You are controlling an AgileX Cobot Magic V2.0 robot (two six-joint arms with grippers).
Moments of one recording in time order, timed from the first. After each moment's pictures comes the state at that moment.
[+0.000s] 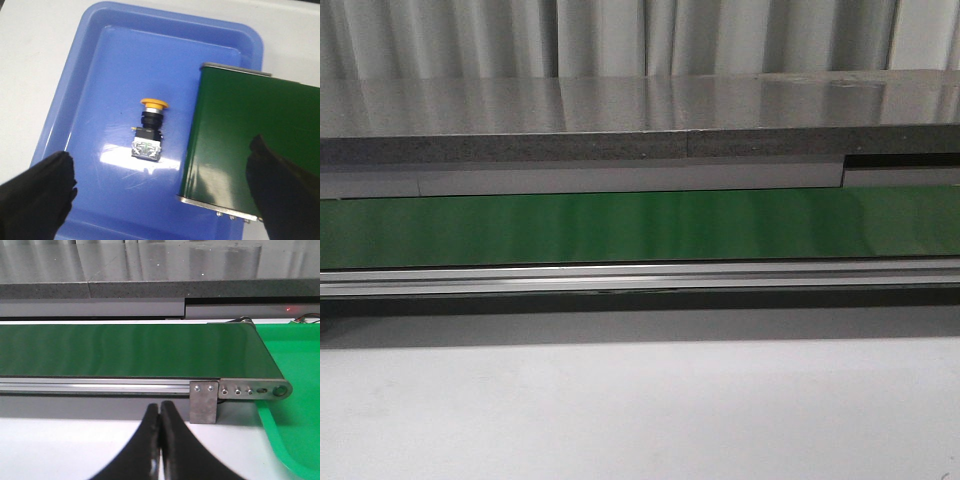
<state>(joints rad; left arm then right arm) 0.29 1.43 -1.22 0.02 0.82 0.02 0.04 -0.01 0.03 0.02 0.19 0.02</state>
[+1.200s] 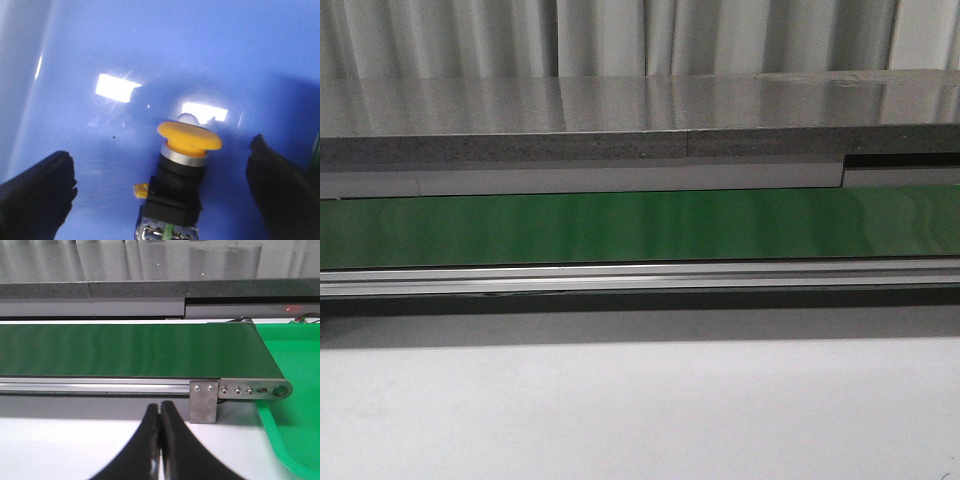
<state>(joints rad) 0.32 2.00 -1.42 0.02 0.75 0.02 0.04 -0.01 0.03 0.02 0.19 0.02</state>
